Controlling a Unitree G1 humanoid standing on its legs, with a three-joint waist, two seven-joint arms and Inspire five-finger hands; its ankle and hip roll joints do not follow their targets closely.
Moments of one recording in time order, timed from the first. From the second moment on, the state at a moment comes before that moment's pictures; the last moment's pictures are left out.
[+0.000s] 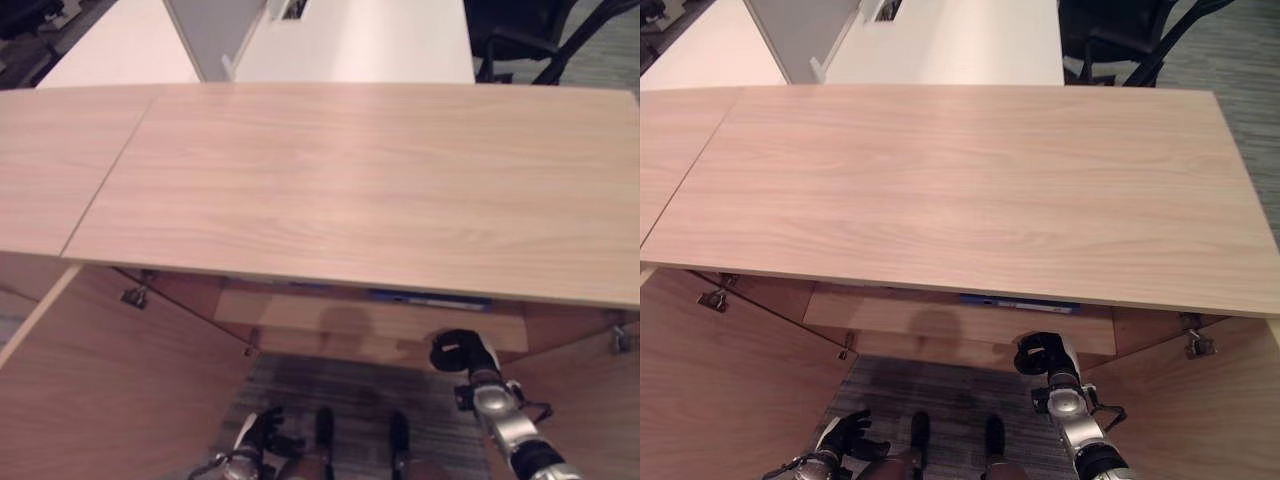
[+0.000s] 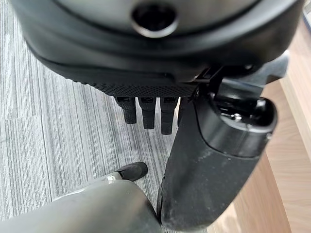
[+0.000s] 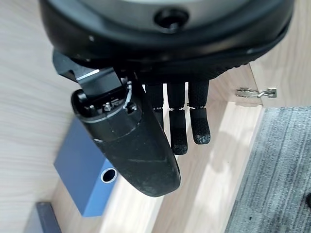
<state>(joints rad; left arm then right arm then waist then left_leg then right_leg) -0.04 0.20 -0.27 1.05 -0.03 -0.10 0.11 -0.24 -0.37 0.26 0.77 0.14 -0.02 -0.29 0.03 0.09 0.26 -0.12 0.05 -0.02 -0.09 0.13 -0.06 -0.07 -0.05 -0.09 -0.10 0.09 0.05</state>
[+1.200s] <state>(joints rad) -0.11 0.22 -0.36 0.97 -0.11 -0.17 0.12 -0.69 -0.48 0.24 1.07 0.18 -0.05 -0.36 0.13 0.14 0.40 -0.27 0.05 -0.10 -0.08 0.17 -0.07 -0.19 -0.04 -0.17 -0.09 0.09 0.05</state>
